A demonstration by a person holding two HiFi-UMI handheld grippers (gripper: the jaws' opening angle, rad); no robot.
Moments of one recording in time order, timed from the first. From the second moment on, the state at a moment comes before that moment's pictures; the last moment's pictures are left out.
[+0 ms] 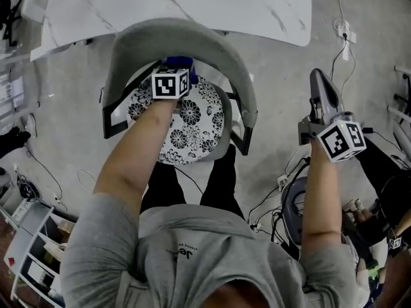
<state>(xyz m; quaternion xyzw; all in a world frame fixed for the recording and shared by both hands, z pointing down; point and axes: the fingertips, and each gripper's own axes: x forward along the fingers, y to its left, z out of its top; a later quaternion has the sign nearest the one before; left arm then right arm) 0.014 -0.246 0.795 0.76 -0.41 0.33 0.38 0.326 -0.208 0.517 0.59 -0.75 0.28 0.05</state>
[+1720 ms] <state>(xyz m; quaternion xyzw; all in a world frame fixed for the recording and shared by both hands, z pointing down) -0.066 -0.120 0.455 0.90 -0.31 0.20 0.24 0.229 -0.119 0.308 0.56 -0.80 0.20 0.05</state>
